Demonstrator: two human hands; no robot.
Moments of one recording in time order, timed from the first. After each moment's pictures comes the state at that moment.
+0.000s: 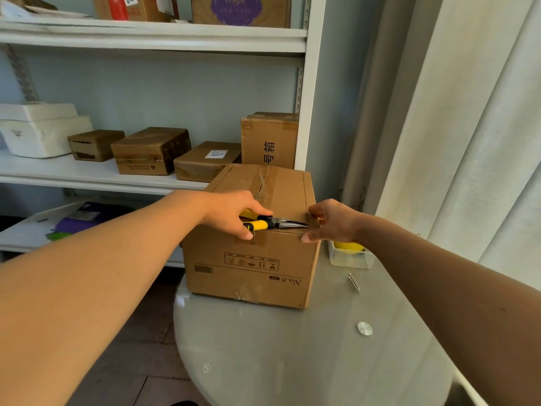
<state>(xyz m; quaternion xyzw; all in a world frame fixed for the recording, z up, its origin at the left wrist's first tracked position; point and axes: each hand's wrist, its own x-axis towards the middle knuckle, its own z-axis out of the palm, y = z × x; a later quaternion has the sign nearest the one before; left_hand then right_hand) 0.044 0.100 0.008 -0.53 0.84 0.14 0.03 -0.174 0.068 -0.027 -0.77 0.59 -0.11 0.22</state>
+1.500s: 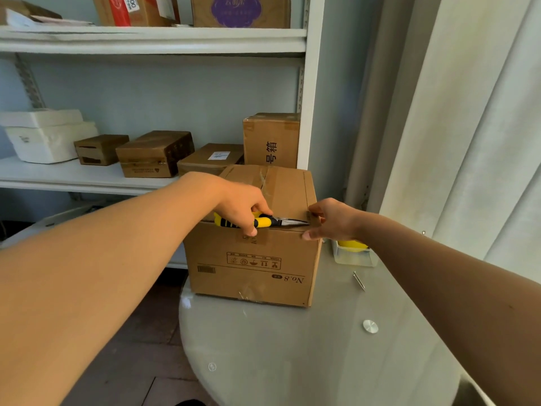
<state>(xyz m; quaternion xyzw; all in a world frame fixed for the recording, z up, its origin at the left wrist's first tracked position) 0.025 0.107 0.034 -0.55 0.82 0.10 0.13 -0.170 0.067 -0.030 -0.78 0.58 -0.10 0.21</state>
